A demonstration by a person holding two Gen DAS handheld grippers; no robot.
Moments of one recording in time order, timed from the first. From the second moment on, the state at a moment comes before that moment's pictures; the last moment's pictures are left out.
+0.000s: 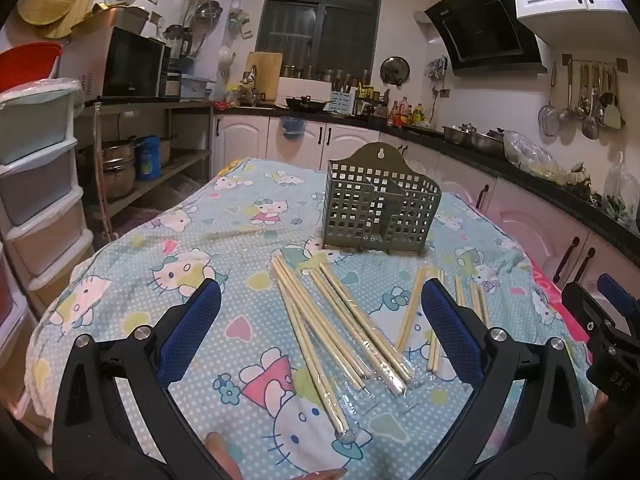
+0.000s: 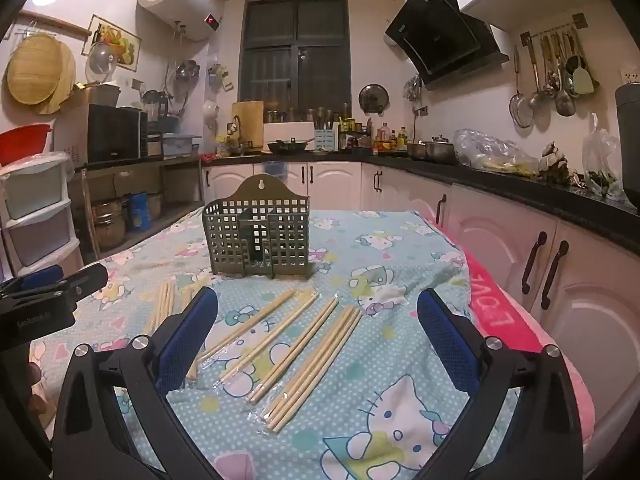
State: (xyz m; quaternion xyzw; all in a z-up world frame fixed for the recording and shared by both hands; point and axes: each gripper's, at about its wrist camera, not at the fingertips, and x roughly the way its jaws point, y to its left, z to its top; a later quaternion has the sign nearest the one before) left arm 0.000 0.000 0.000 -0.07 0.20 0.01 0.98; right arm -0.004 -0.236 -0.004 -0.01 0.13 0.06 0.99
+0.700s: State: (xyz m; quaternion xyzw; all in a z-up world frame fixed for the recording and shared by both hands) left arm 0.002 -0.002 0.000 -0.07 0.20 0.01 0.98; right arm -0.007 -0.232 -0.002 0.00 0.14 0.07 0.99
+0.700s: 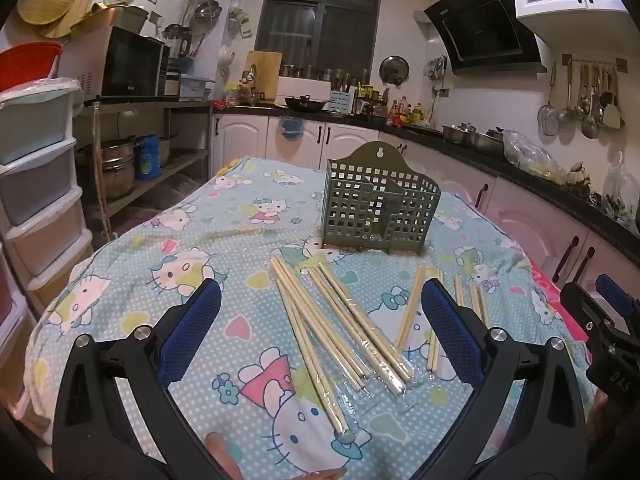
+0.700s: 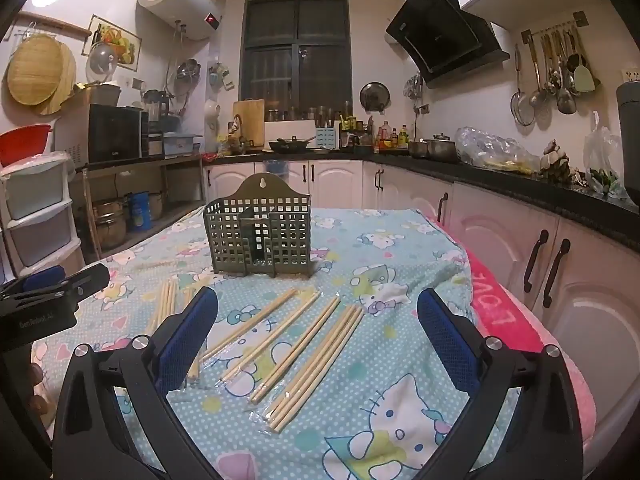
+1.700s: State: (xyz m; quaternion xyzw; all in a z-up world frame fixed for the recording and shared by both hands) left arm 0.002 -0.006 -0.005 -0.07 0.20 0.01 0.98; right arm -0.005 -0.231 -0.006 0.00 0.14 0.07 0.99
